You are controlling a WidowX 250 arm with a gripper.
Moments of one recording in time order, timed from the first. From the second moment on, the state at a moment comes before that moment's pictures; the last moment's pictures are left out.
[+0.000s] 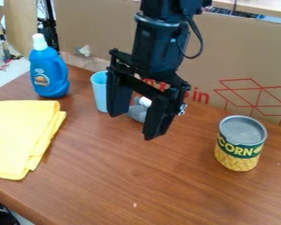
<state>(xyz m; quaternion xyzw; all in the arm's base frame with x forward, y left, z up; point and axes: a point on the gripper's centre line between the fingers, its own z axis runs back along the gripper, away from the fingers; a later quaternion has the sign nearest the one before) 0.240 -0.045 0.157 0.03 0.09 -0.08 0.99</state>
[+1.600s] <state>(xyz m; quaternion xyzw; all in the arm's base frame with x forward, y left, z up) 0.414 -0.182 0.088 -0.01 0.07 -0.25 0.96</state>
